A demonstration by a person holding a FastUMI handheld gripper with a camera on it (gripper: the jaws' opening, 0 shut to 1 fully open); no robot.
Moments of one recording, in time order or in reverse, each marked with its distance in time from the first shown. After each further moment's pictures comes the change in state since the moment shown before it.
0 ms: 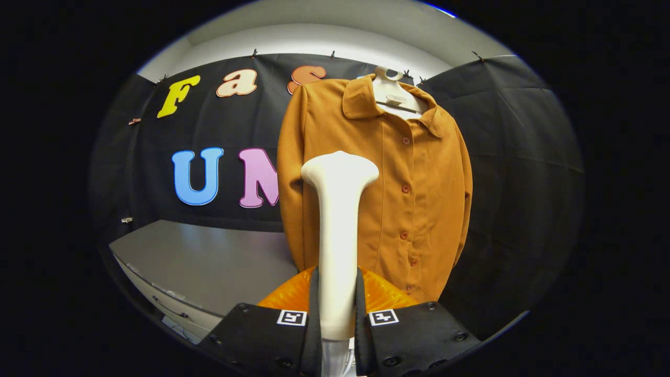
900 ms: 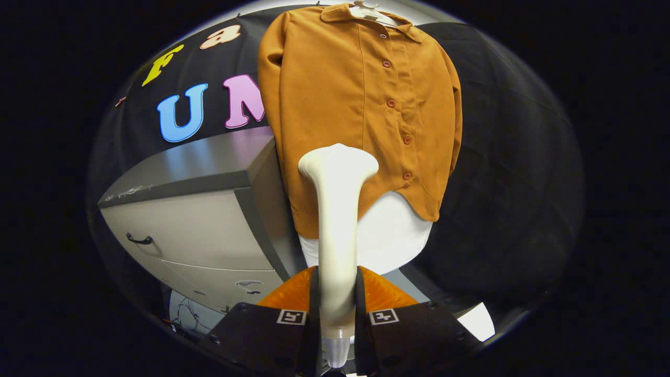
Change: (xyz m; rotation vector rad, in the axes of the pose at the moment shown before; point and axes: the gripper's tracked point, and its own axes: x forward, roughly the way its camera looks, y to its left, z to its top) arm -0.048 -0.021 -0.183 0.041 0.413 -0.043
